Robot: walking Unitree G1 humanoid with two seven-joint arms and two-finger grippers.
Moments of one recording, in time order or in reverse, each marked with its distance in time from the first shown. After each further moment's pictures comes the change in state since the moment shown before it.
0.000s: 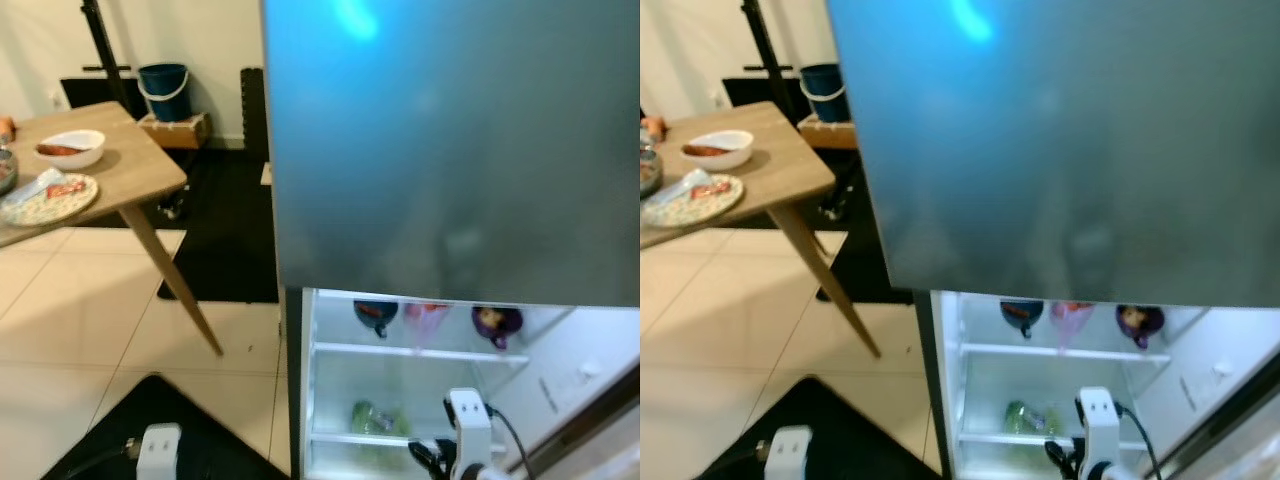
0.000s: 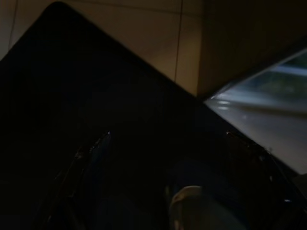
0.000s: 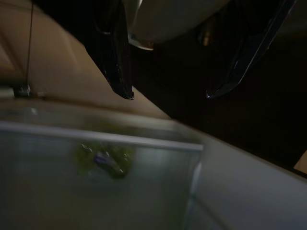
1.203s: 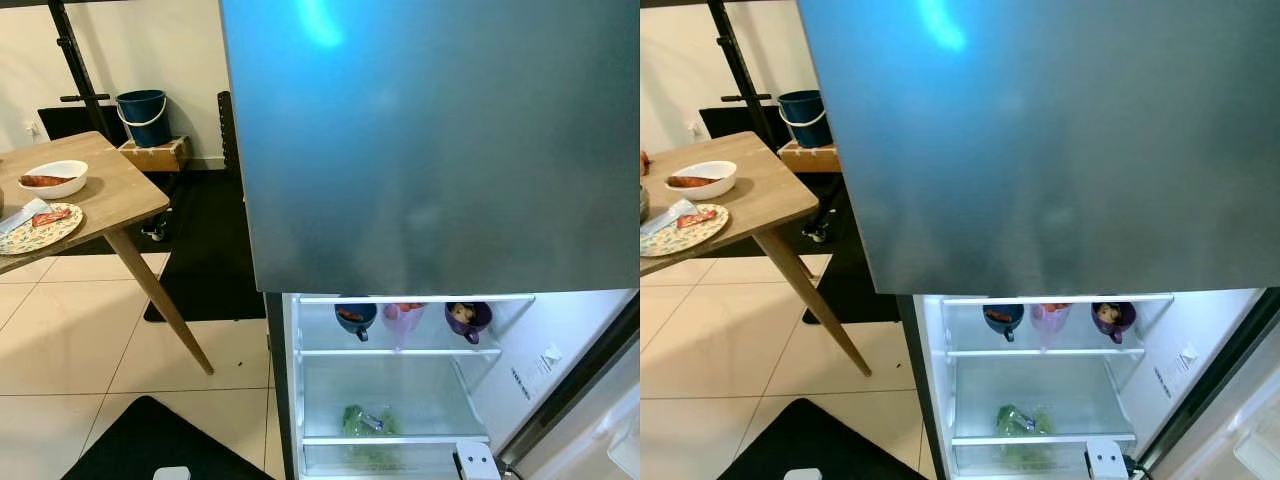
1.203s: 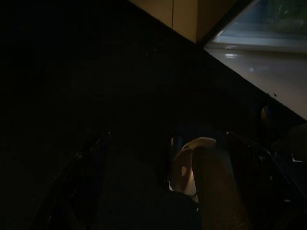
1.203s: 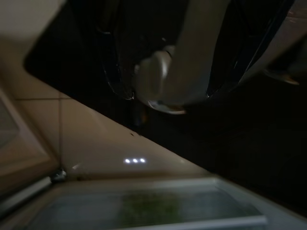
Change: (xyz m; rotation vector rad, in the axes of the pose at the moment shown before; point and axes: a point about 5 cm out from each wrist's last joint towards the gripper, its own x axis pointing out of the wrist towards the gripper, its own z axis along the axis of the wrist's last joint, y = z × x) left arm -0.006 -0.012 -0.034 -0.003 0.192 0.007; right arm -0.014 -0.004 -0.055 0.005 0.242 -0.201
